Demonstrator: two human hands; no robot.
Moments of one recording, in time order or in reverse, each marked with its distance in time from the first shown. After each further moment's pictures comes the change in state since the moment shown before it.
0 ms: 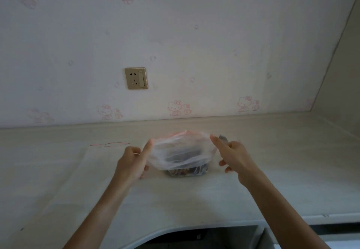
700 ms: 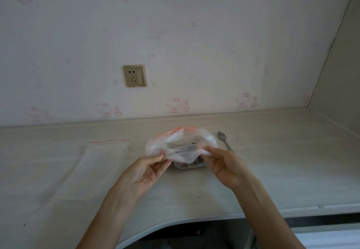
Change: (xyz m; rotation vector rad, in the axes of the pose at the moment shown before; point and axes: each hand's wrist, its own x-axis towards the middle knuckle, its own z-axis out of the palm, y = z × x) left_hand -0.015 0.000 0.019 -1.112 -0.450 -0.454; right_hand -0.014 0.018 0.023 1.182 -0.333 0.255
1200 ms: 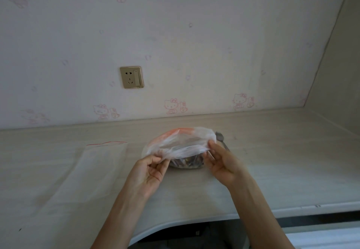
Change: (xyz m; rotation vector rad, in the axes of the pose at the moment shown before) left_hand 0.006 -0.017 0.012 -0.223 0.075 0.065; right_hand 0.002 -0.001 0.004 0.075 0.119 -0.059
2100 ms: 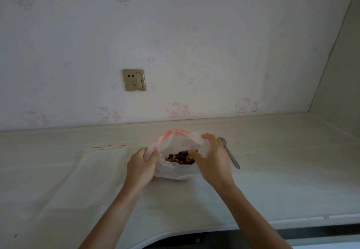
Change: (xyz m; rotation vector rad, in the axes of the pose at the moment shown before) left_hand 0.018 0.017 -0.008 1.336 0.236 0.677; right_hand 0.012 0.023 0.019 -1.361 0.097 -0.807
